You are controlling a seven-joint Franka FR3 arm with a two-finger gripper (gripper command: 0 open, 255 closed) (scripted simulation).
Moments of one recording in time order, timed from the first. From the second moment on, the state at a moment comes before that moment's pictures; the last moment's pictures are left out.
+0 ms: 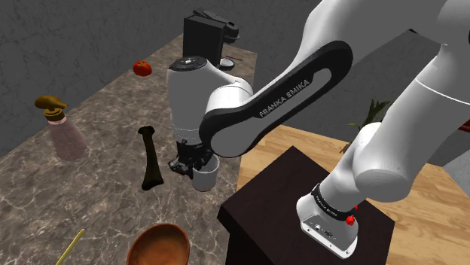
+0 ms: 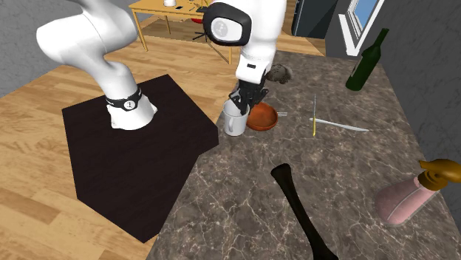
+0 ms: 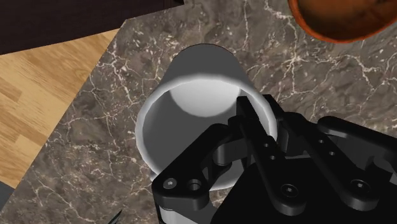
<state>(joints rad) 0.23 0.04 0.50 -2.43 -0.03 2.37 0.91</state>
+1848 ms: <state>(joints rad) 0.54 0.45 0.54 -2.06 -0.28 2.34 1.42</state>
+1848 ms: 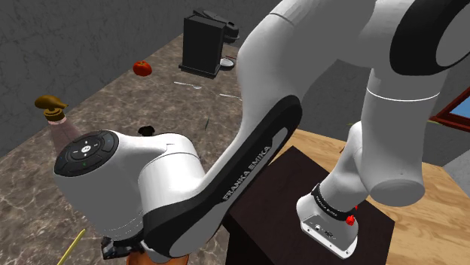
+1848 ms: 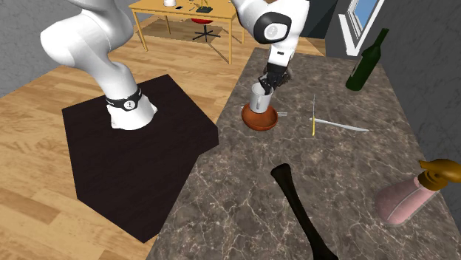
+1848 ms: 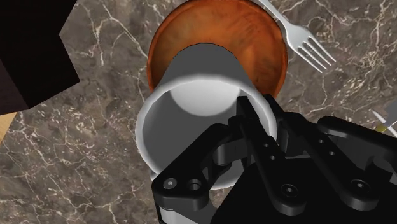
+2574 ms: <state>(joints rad) 0.56 0.51 0.51 -2.06 -0.33 2.40 1.44</state>
